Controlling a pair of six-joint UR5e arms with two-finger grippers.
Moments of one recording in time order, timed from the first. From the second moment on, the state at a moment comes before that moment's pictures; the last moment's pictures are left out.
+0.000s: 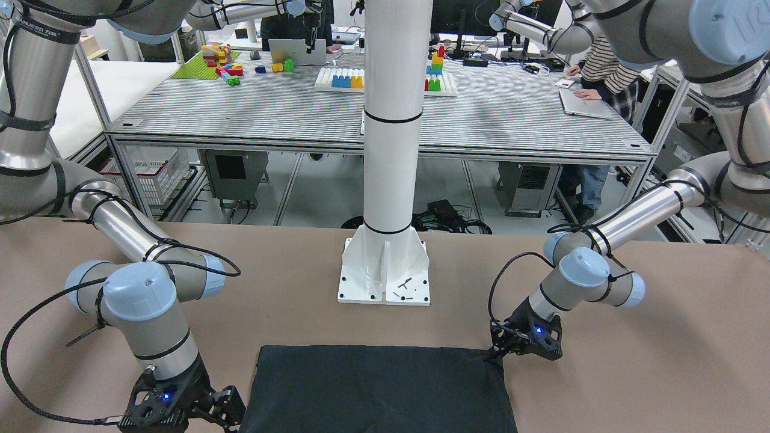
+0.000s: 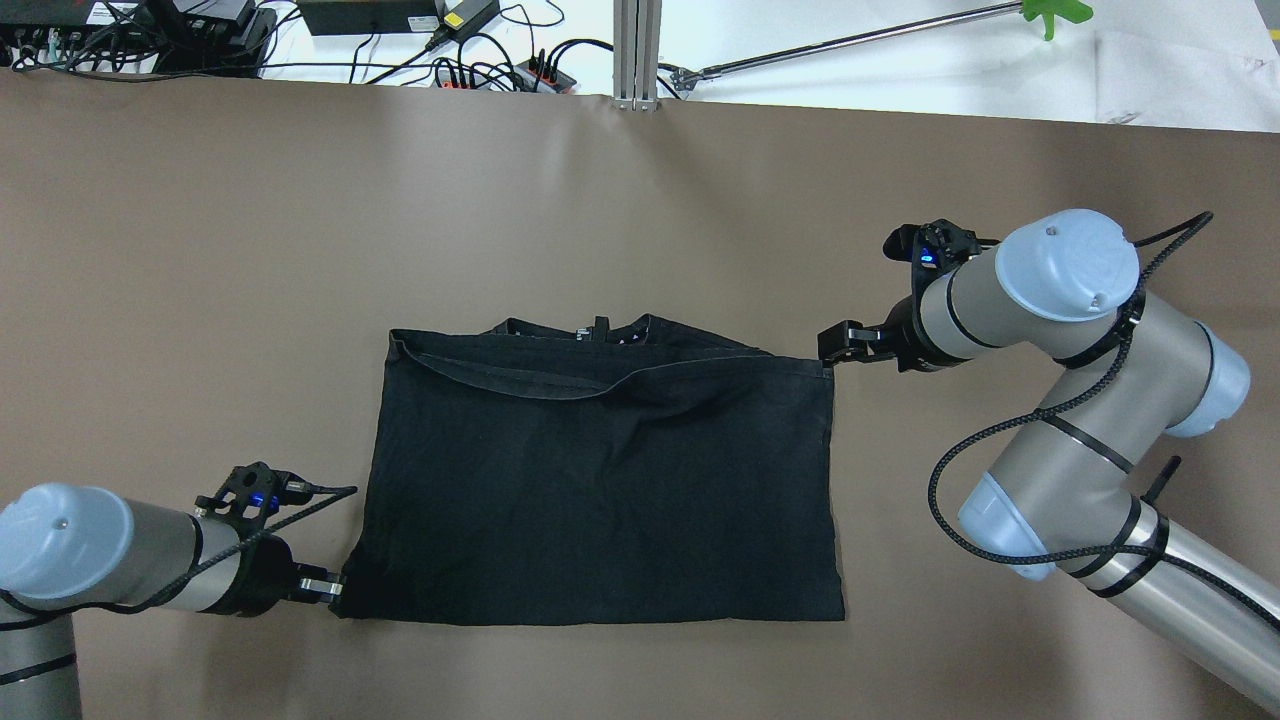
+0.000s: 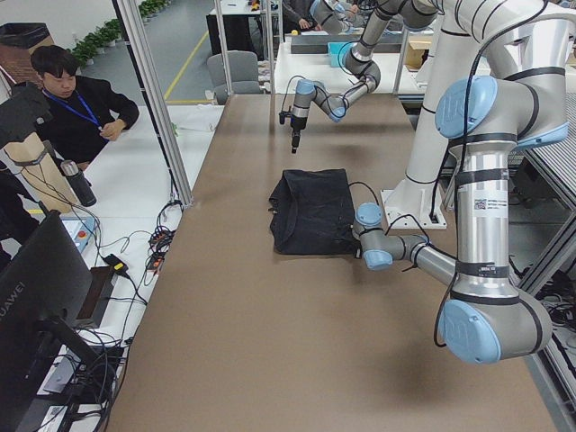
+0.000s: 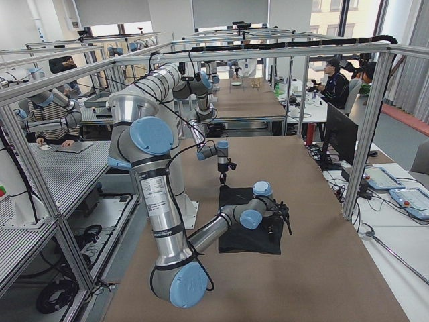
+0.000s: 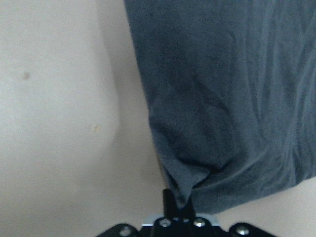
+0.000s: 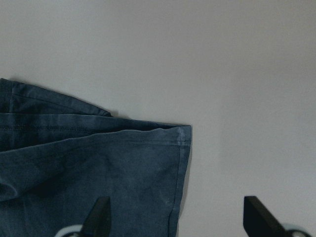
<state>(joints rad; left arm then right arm) -0.43 -1.58 -1.89 -2.35 -1.91 -1.26 0.82 -1.20 1.79 -1.28 2.00 1.04</state>
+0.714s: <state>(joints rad) -0.76 -1.73 -1.67 -2.32 -1.96 -1.02 0.82 -1.20 1.79 -1.28 2.00 1.05</state>
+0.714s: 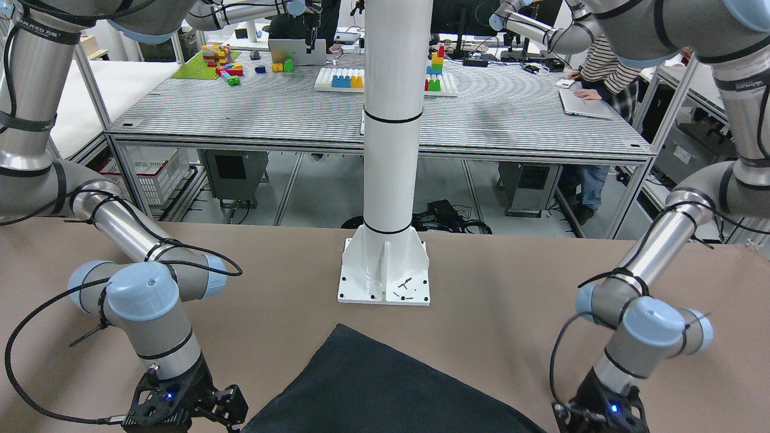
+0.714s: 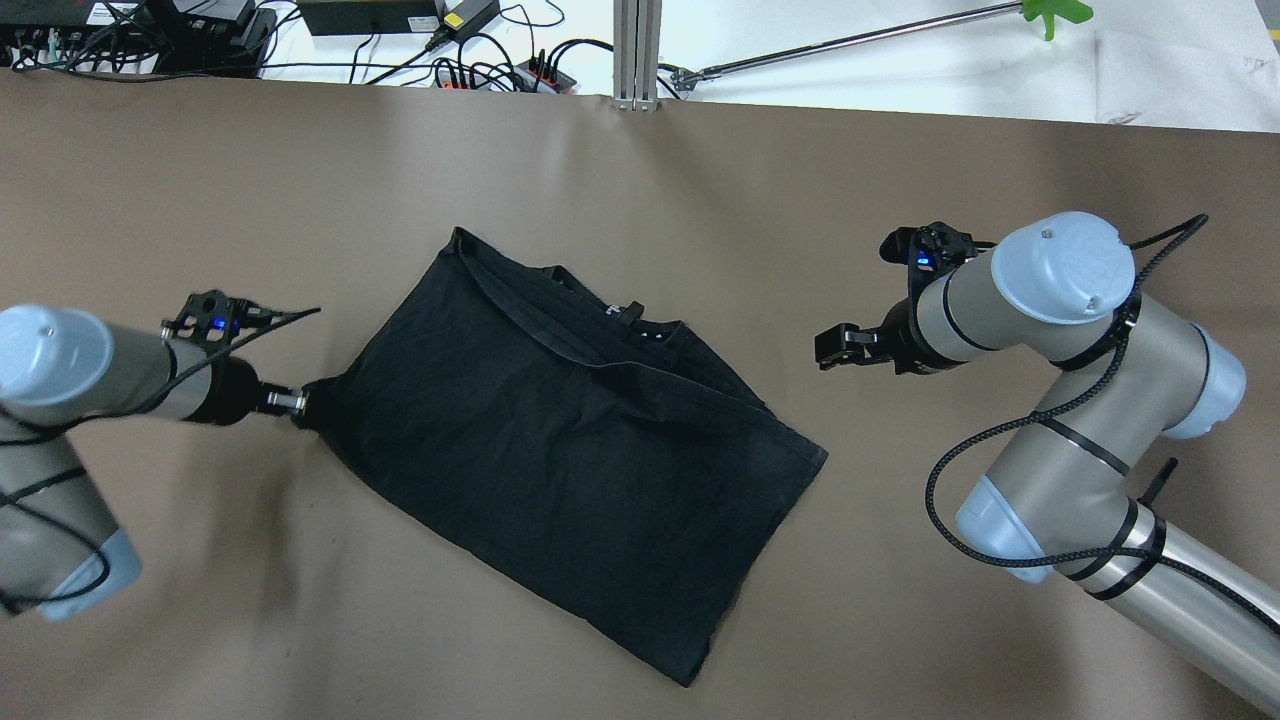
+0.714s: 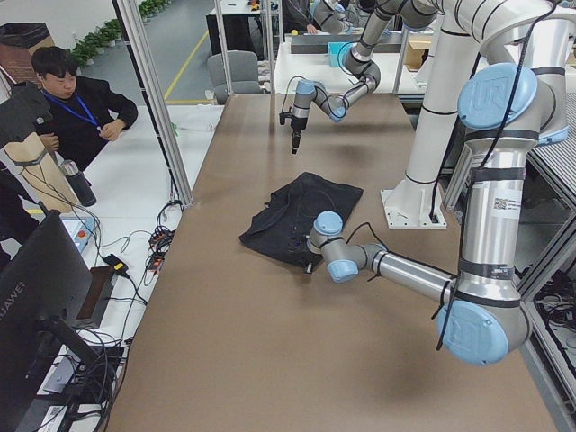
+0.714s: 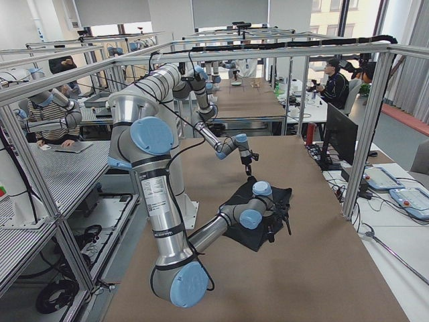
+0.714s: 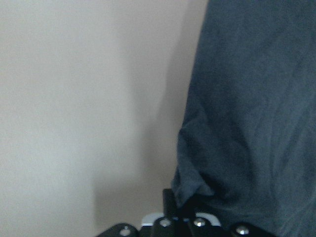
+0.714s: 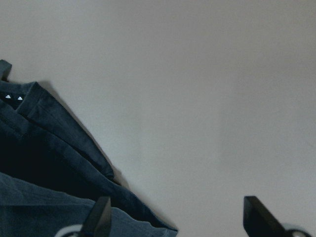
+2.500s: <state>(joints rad) -0.95 -2.71 -0.60 -2.31 -1.89 -0.89 0.80 -1.19 1.77 -1.28 2.00 1.05</state>
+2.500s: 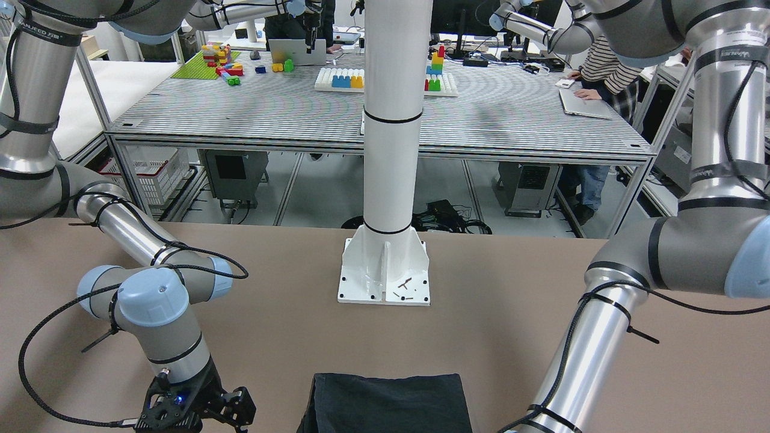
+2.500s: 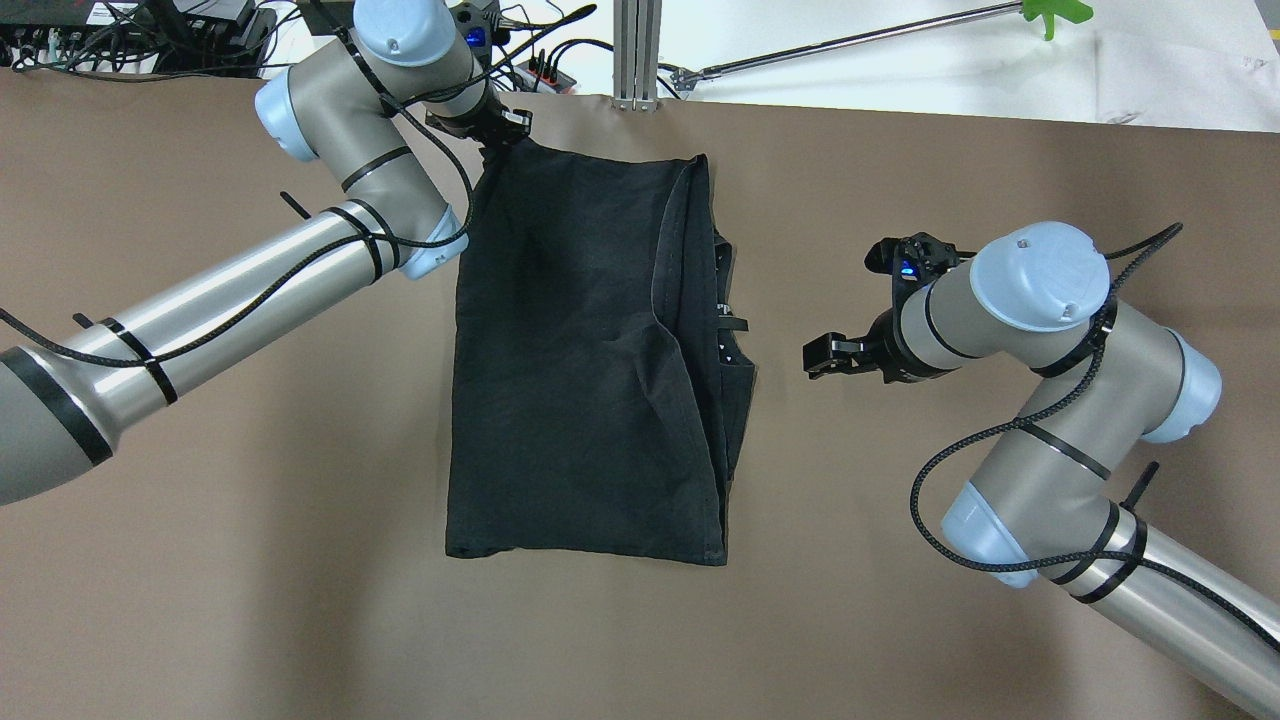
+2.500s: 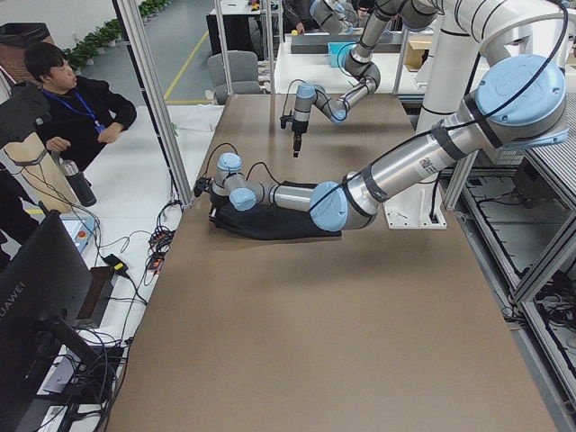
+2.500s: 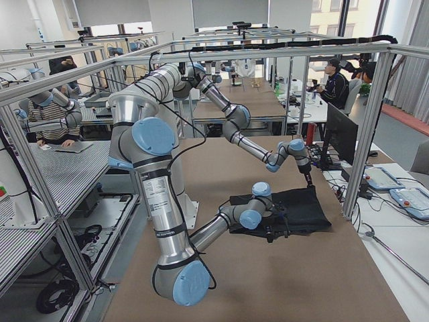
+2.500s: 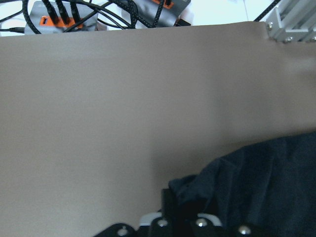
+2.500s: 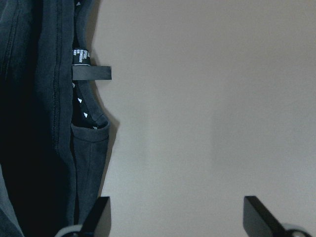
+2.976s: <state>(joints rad) -1.05 -2.66 -0.68 -2.30 -2.02 -0.83 0.79 -1.05 1.64 -1.28 1.96 1.15</state>
